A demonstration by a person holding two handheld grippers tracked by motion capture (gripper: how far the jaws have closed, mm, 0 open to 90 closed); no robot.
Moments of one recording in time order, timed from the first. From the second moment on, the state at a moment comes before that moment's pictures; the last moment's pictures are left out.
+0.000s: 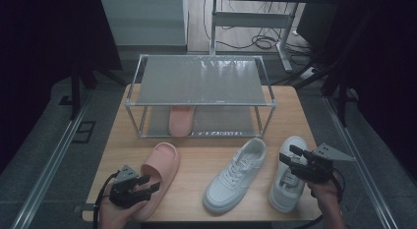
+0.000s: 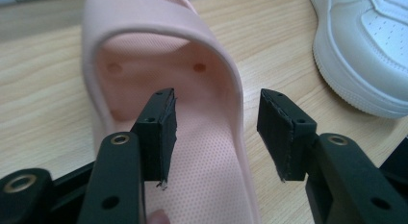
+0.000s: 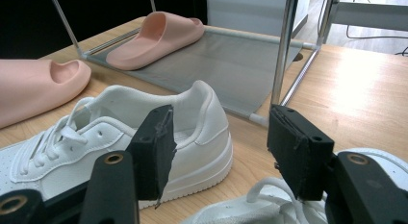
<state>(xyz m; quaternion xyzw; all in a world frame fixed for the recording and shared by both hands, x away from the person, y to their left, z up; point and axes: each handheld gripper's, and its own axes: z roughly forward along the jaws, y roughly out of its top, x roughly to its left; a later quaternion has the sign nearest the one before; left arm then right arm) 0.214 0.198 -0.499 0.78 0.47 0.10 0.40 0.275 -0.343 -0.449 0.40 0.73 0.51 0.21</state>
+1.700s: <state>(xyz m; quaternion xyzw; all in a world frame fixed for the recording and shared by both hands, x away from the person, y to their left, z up) 0.247 0.126 -0.479 0.78 0.43 0.16 0.42 0.276 -0.343 -0.449 0.39 0.73 0.51 0.21</state>
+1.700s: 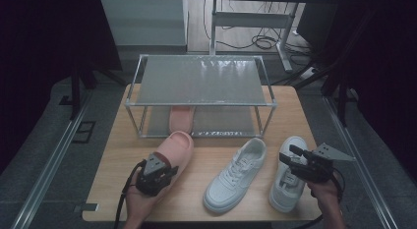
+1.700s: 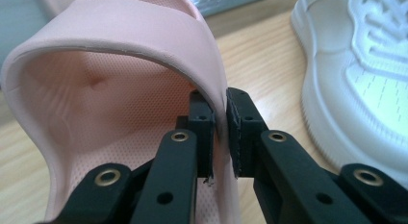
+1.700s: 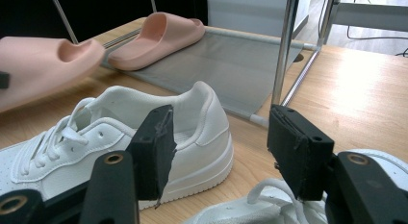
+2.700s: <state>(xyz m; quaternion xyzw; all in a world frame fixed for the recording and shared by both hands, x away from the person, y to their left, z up) 0.383 0.001 -0.492 0.73 0.50 0.22 0.41 0.276 -0.346 -0.449 0.39 0.73 0.52 0.21</state>
